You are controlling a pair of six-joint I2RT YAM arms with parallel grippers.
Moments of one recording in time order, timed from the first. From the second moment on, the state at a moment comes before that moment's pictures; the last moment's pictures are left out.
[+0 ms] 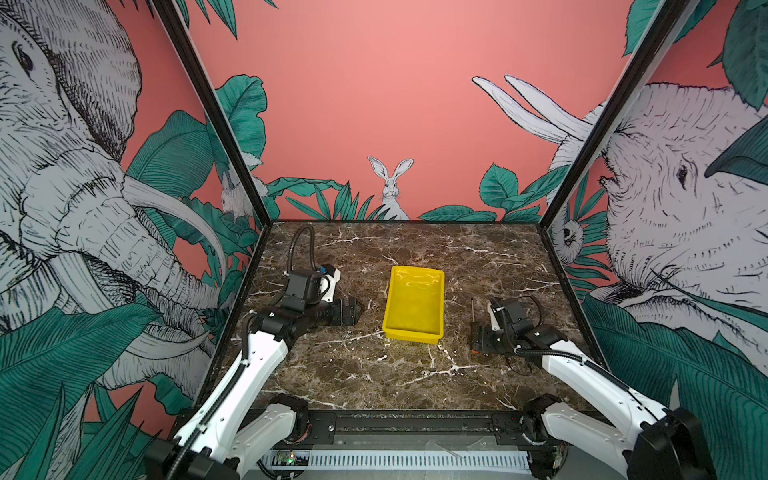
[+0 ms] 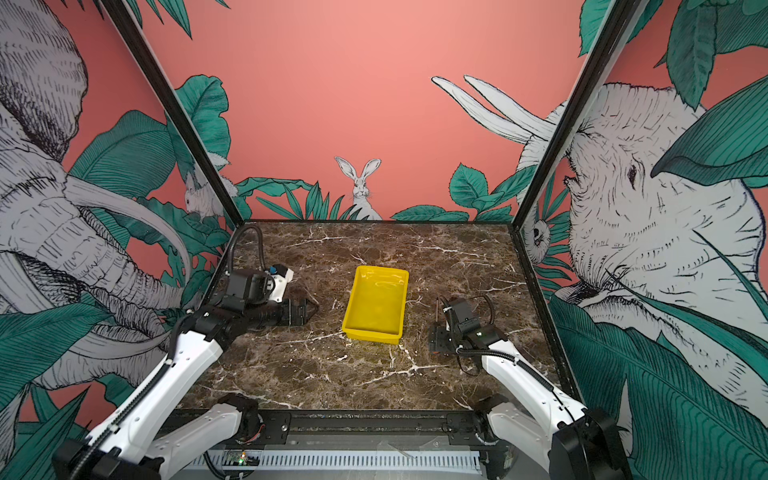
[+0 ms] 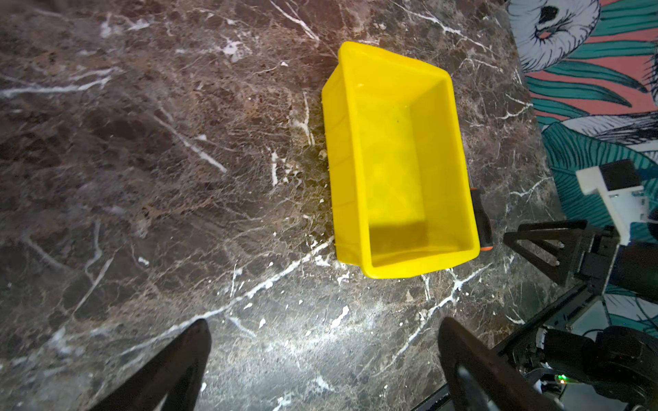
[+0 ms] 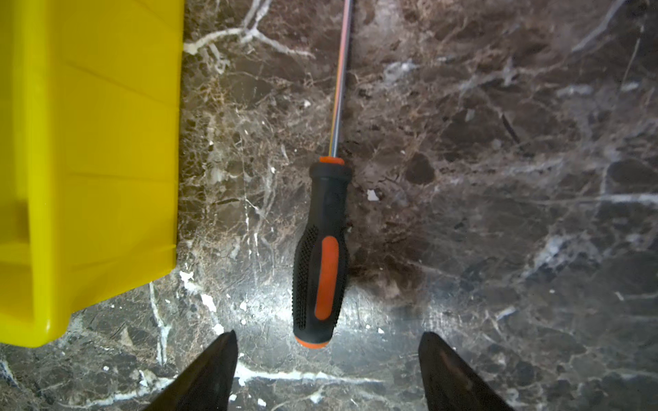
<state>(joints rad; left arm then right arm) -0.35 1.02 0.91 -0.75 0.33 -0.28 0.44 1.00 0.56 -0.66 -0.01 0.52</state>
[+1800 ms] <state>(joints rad) -0.35 1.34 1.14 -0.59 0.38 -0.15 0.51 1.29 0.62 -0.52 0.08 0.65</state>
